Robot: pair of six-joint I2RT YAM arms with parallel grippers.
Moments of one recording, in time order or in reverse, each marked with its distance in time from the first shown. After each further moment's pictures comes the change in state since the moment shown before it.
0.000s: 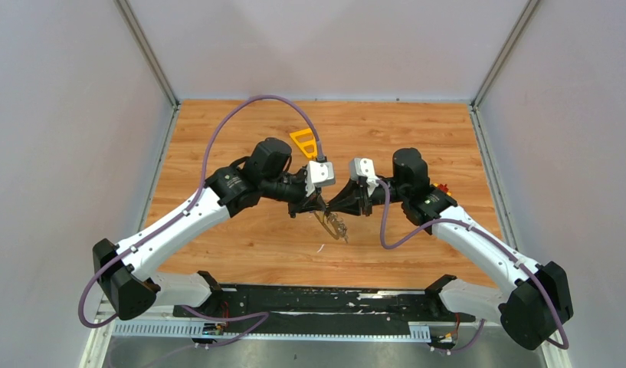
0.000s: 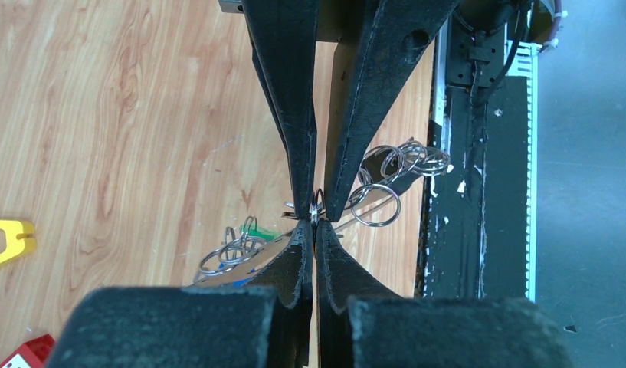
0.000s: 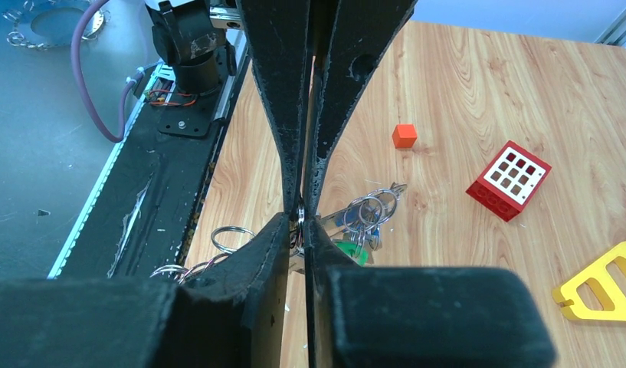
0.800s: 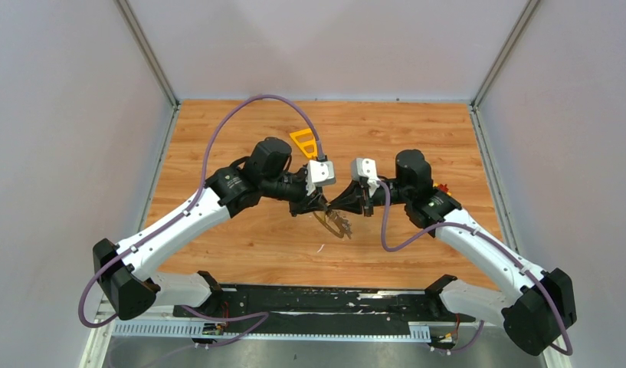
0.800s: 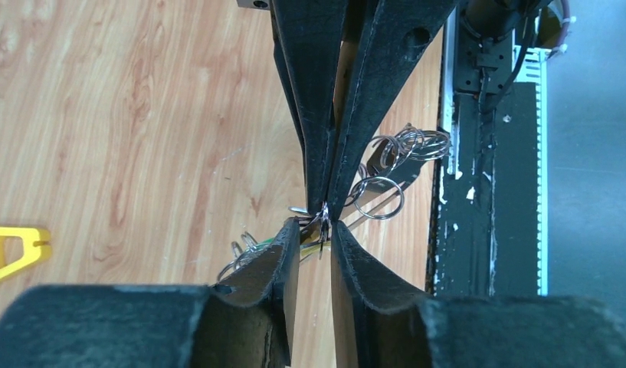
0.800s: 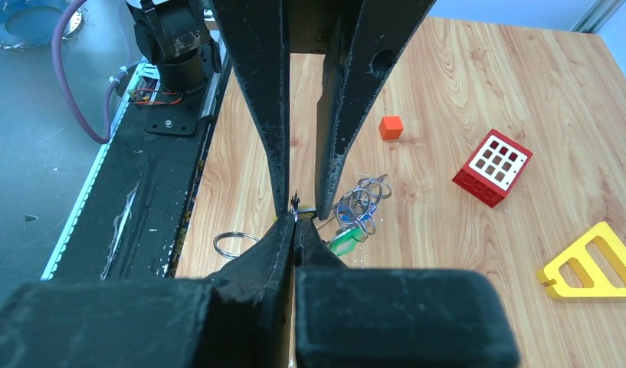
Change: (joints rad) left arm -0.002 0.000 -0.006 0.028 -0.003 0.008; right arm 0.003 -0.039 0.000 -0.038 0.061 -0.003
